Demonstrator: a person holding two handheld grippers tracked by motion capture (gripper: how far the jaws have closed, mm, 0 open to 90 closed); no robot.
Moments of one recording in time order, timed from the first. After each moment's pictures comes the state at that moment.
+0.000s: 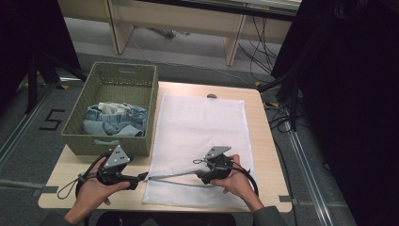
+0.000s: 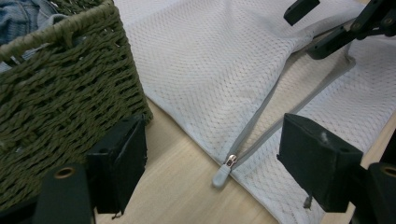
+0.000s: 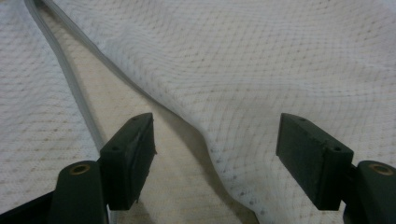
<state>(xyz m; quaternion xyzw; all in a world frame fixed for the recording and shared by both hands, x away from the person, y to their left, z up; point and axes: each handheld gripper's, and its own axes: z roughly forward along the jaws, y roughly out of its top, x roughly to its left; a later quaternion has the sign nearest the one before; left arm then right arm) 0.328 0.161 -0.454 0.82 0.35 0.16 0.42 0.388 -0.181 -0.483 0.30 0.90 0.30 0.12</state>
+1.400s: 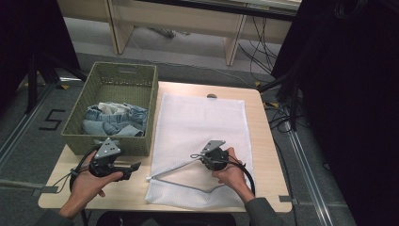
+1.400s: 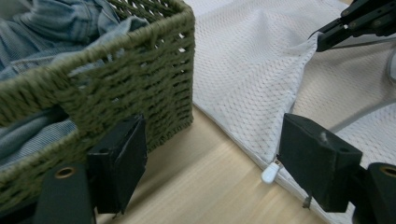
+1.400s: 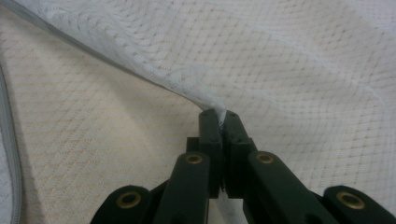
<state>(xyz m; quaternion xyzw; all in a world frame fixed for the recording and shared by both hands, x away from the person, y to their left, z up) 0.345 0.184 -0.452 0.79 0.40 0.18 0.44 0.412 -0.176 -0.483 0.27 0.91 0.27 0.17</state>
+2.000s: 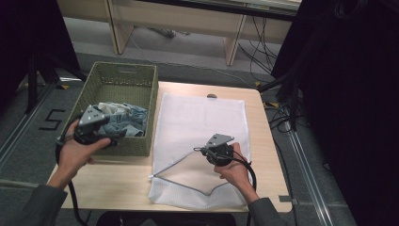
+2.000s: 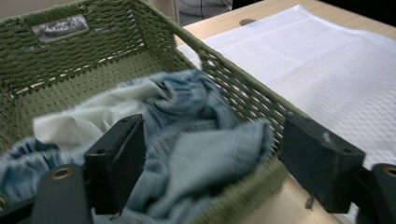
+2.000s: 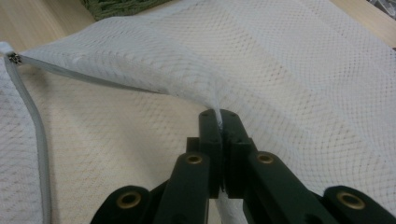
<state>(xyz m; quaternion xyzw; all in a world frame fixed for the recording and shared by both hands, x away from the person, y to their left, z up) 0.412 0.225 -0.392 0.77 0.42 0.24 0.42 0.404 -0.179 -0.447 0.28 0.88 0.34 0.20</state>
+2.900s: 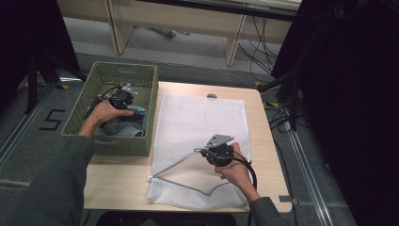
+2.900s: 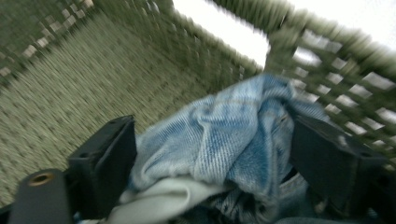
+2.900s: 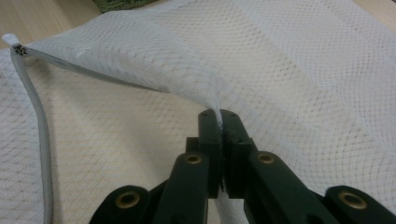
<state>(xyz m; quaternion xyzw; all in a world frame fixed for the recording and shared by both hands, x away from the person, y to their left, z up) 0.566 0.194 -0.440 0.88 0.33 0.15 0.30 0.407 -0.181 -0.451 0.27 0.89 0.33 0.18</state>
